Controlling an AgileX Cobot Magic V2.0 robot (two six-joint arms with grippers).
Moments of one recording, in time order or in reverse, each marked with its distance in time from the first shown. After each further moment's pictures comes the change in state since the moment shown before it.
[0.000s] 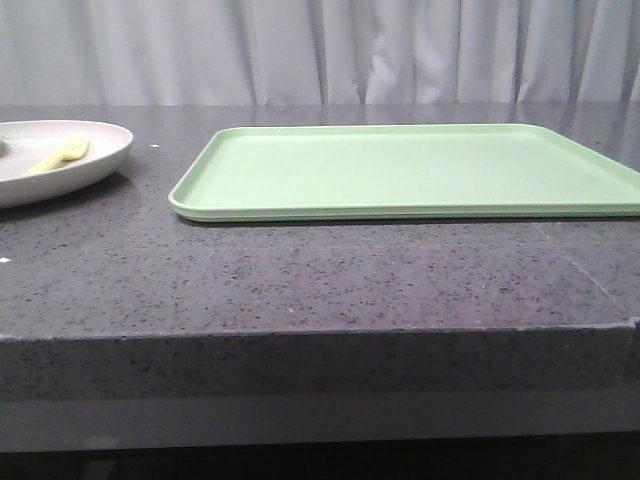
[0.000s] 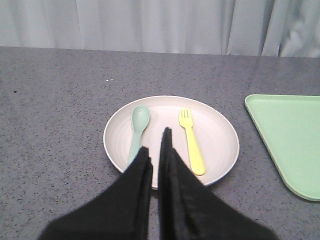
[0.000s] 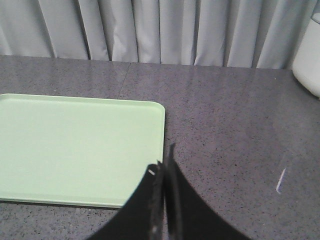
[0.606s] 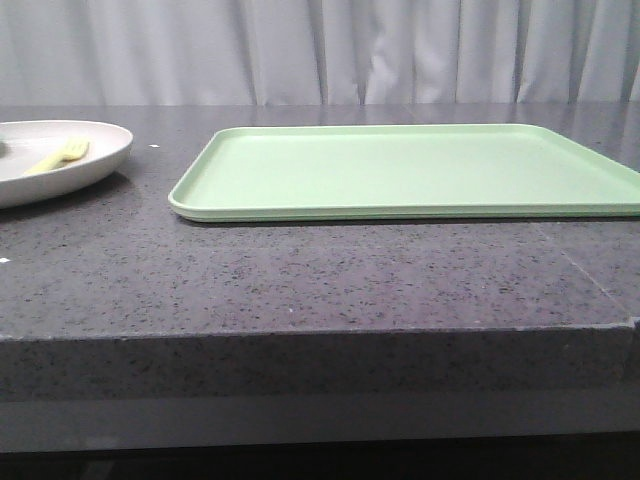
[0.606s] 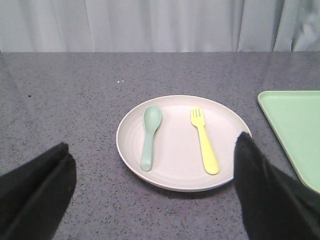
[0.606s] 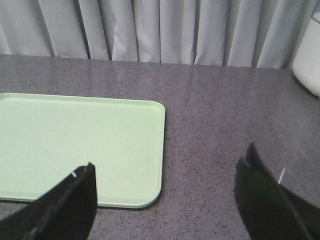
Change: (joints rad) left arm 0.000 0.000 0.000 0.045 0.002 0.000; right arm 0.000 0.000 0.000 0.000 0.004 0.000
